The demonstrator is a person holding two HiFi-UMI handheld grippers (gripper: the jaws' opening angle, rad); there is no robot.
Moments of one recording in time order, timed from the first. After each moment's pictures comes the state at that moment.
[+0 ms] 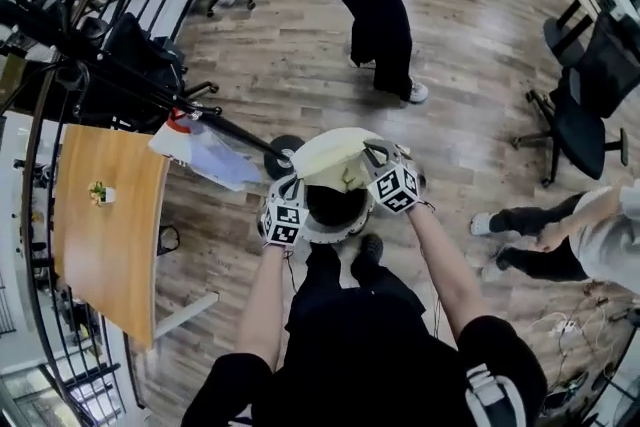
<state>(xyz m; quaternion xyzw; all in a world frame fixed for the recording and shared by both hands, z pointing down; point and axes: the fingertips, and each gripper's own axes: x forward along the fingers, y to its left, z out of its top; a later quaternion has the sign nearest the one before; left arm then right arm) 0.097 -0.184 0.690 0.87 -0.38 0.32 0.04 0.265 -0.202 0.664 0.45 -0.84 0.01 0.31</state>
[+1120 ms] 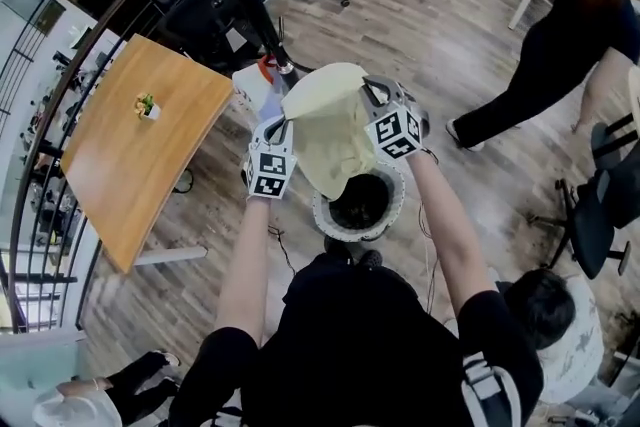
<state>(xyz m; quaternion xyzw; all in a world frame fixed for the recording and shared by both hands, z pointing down) -0.069 -0.240 0.504 0.79 -0.56 0.23 -0.05 0.084 -0.318 0.480 0.36 -0.88 -0.19 0.23</state>
